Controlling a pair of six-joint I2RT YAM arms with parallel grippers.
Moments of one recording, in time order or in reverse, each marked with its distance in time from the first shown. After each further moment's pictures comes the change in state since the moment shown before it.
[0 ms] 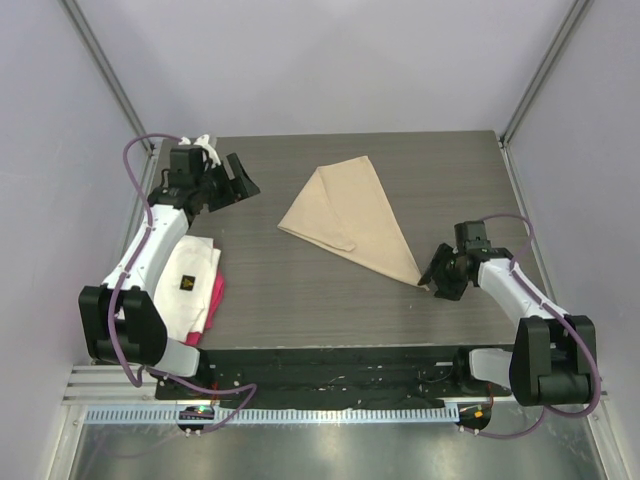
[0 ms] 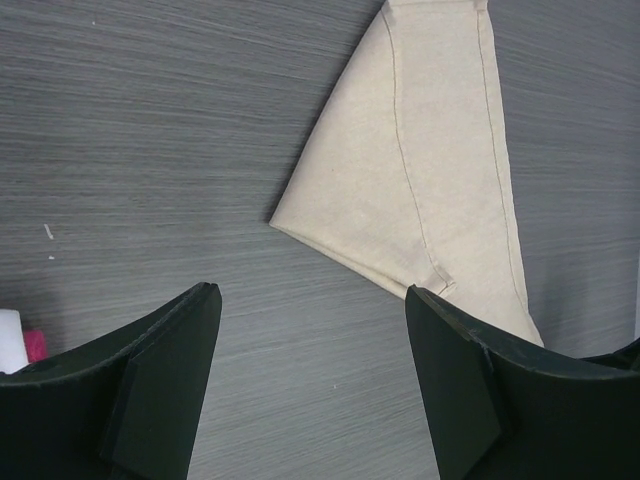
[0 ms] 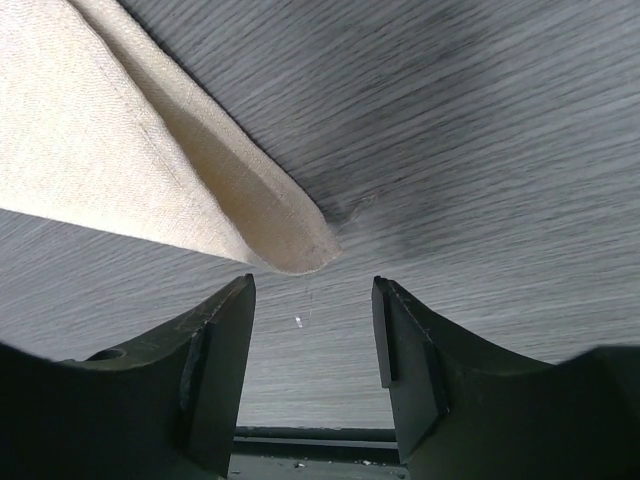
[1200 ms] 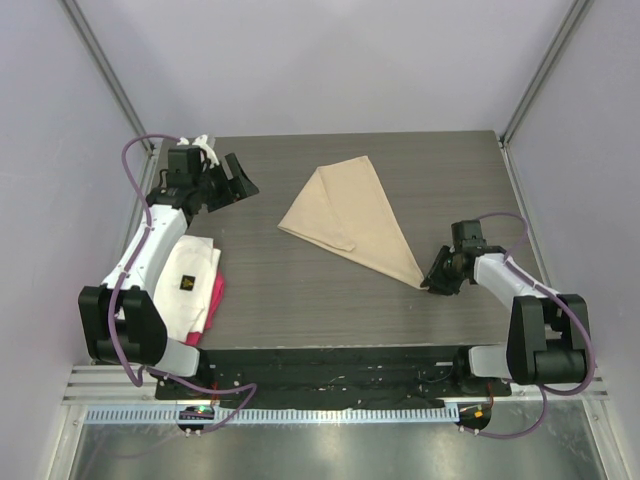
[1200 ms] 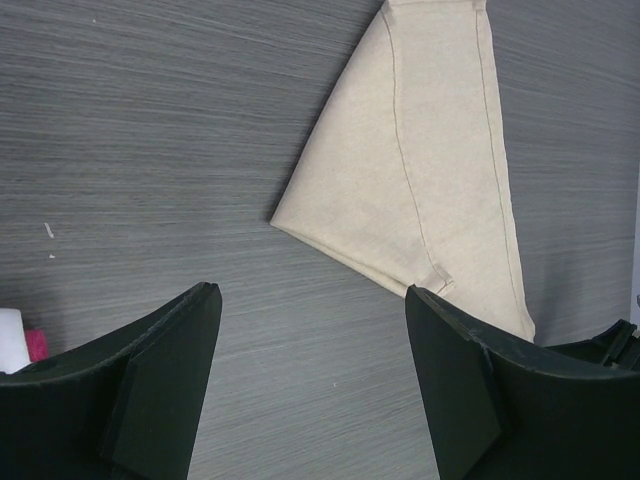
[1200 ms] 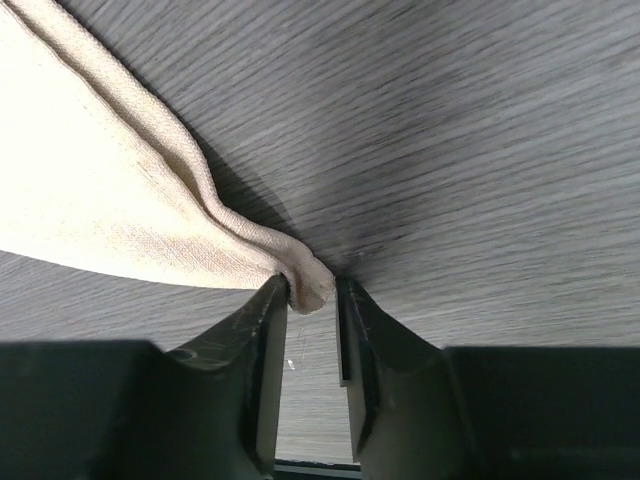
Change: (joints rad) left arm 0.013 0.000 -0.003 0.000 0.020 0.000; right arm 0.000 0.111 -0.014 0.106 0.006 -0.028
